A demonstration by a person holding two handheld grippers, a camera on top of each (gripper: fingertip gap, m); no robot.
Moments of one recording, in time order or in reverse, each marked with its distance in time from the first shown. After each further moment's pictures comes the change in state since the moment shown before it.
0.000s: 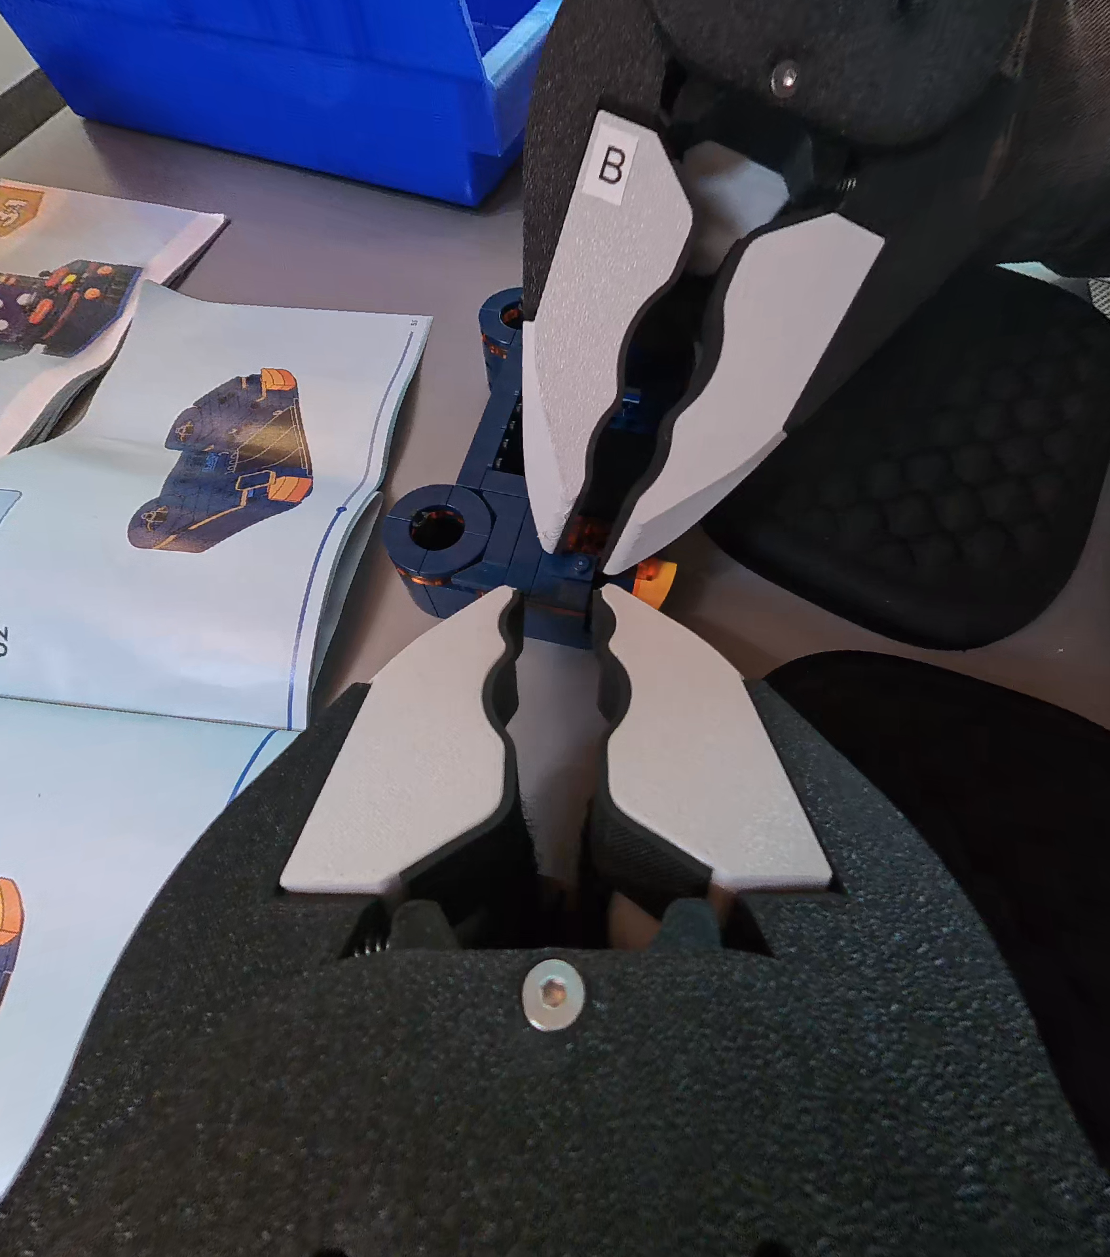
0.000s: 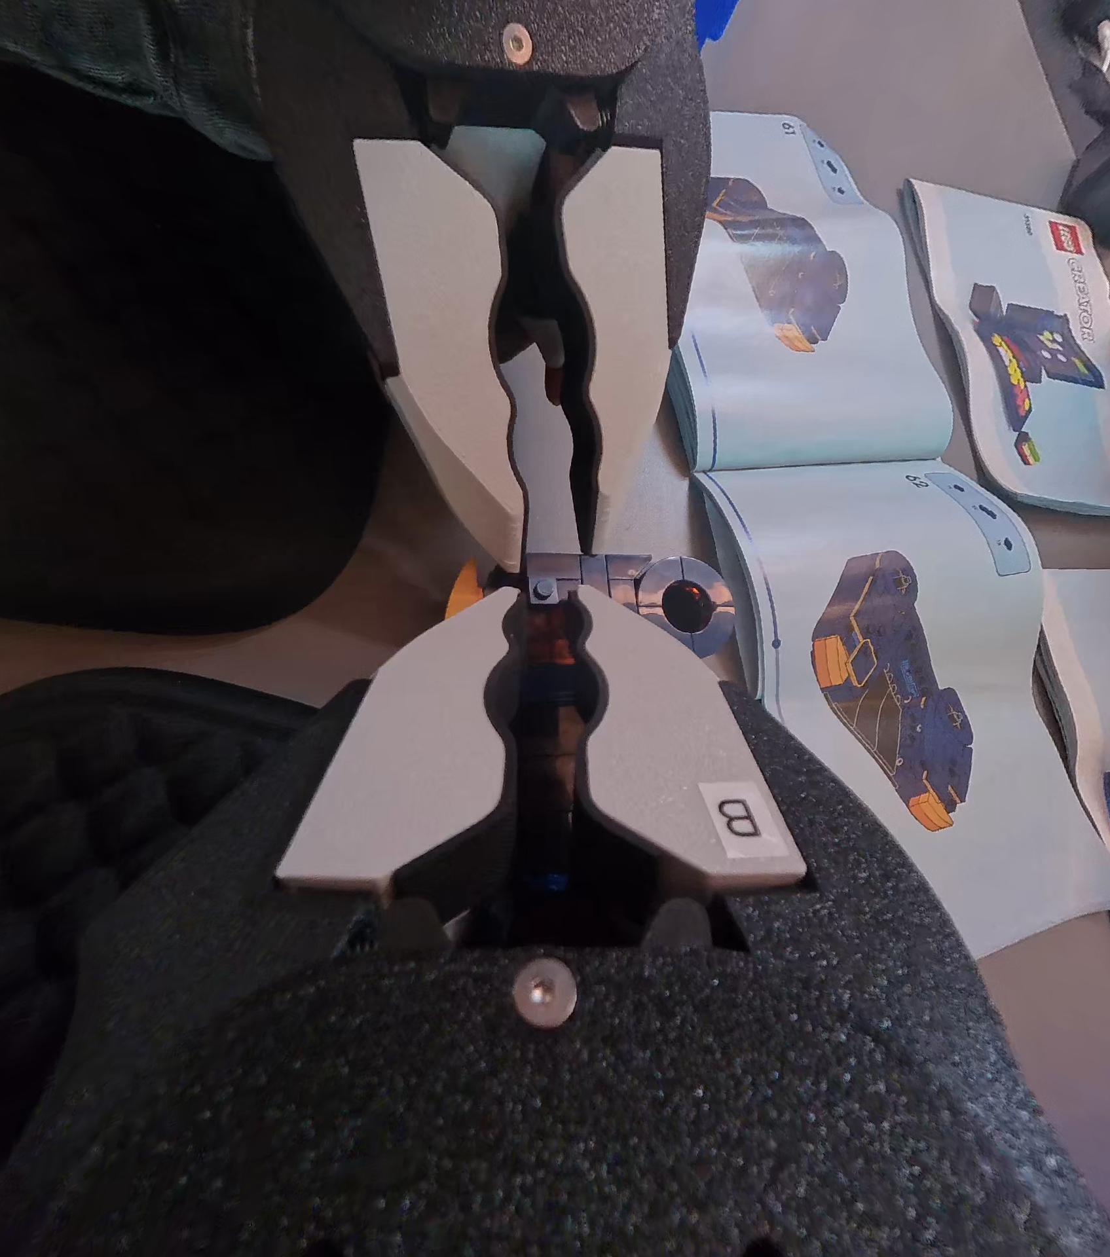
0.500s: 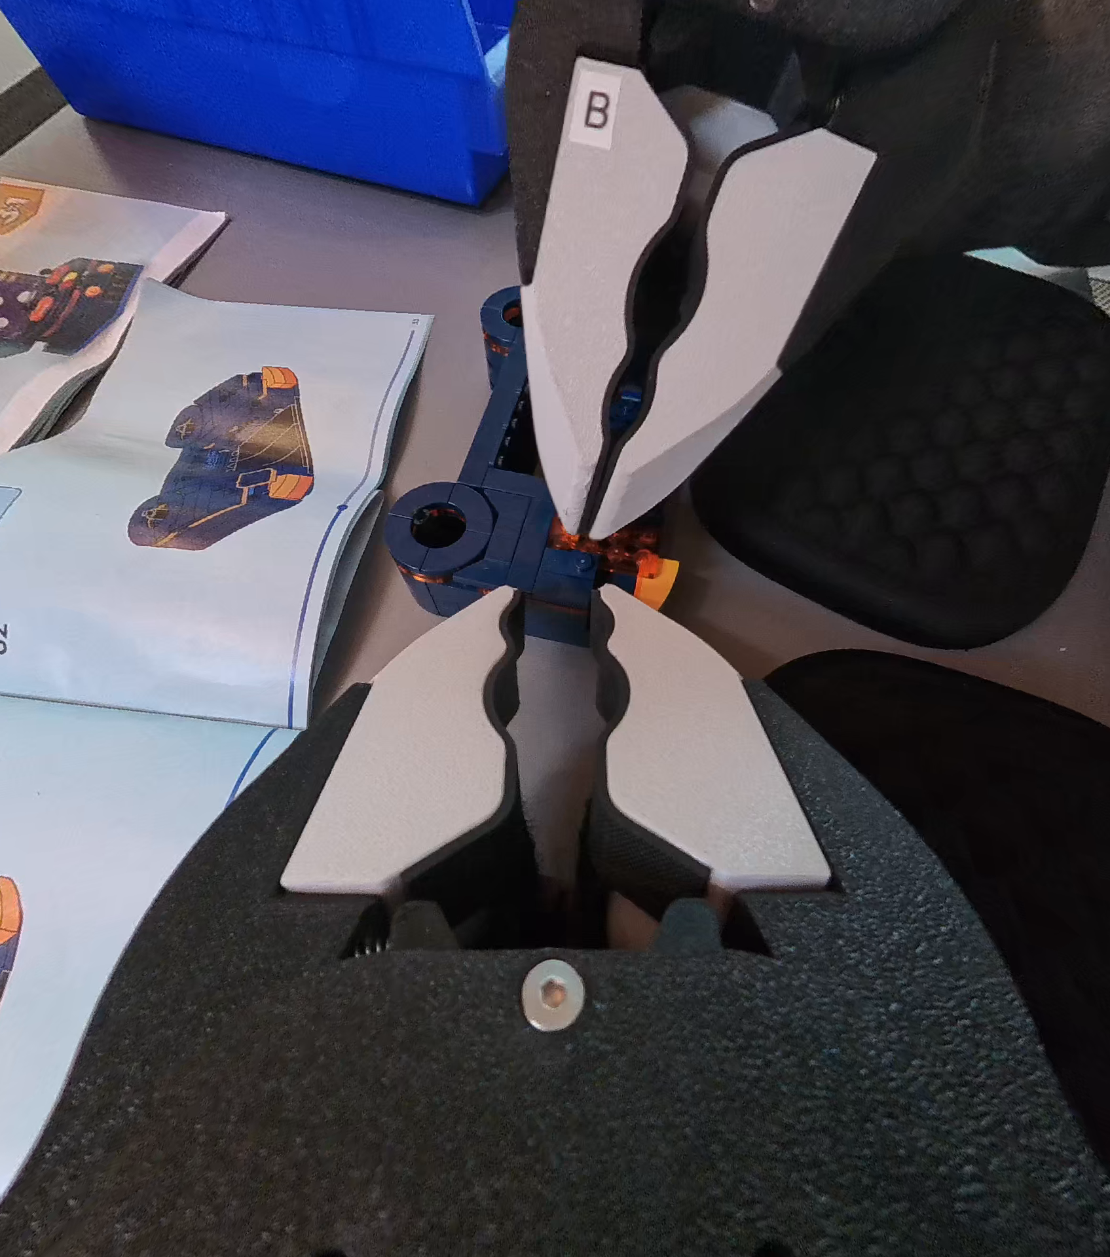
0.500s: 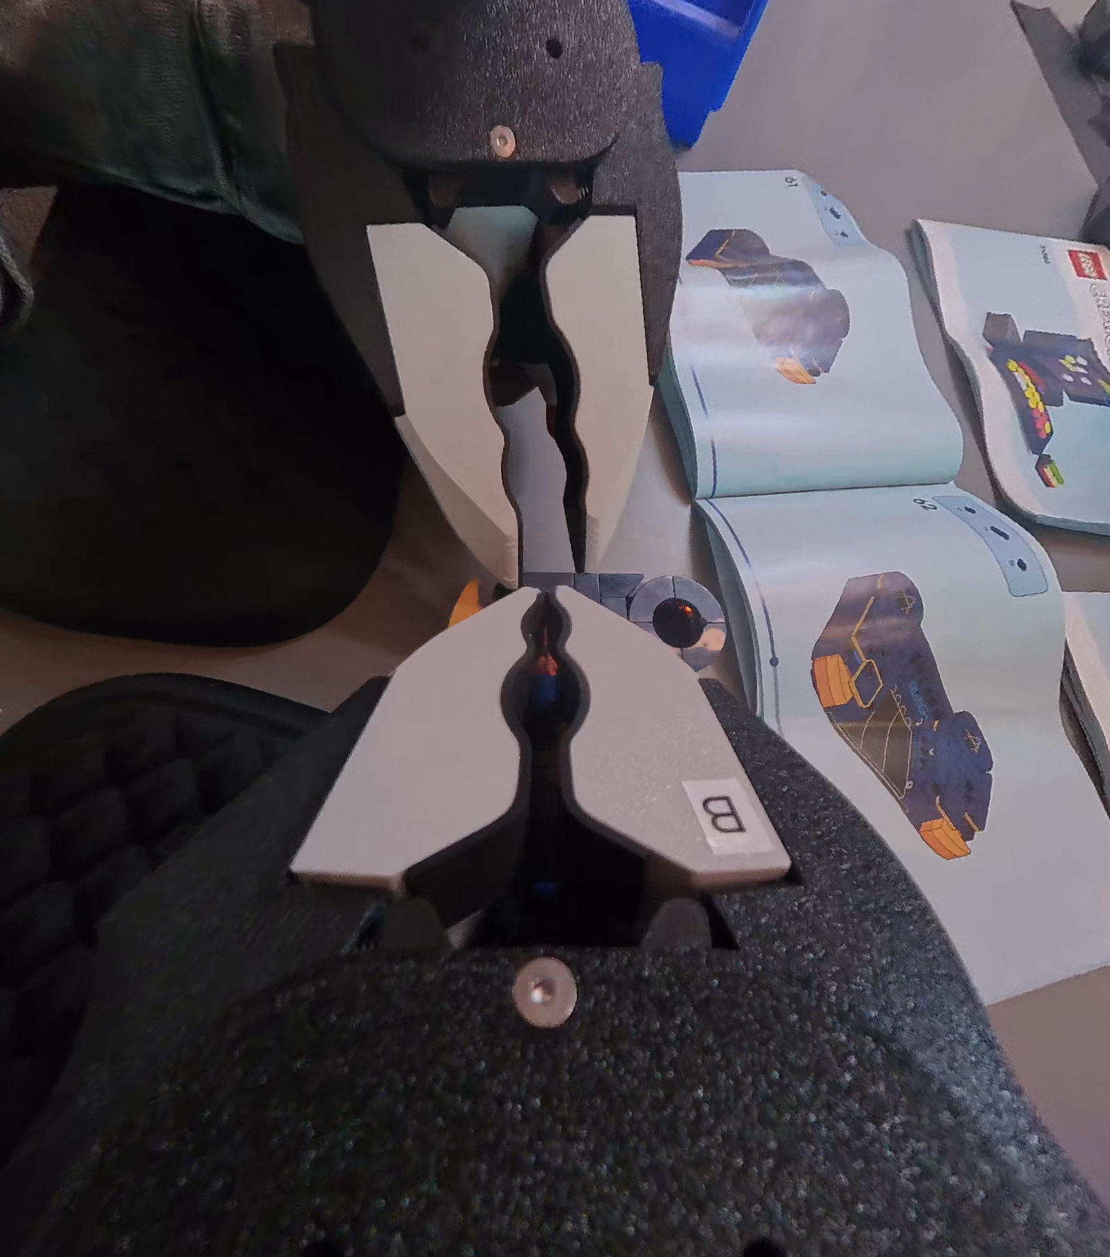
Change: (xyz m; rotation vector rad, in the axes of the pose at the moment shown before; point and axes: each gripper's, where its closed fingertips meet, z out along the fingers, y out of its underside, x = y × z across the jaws) left arm -0.001 0.001 0.000 0.002 0.000 -0.002; right arm 0.002 -0.009 -0.007 0.068 -0.074 0.042
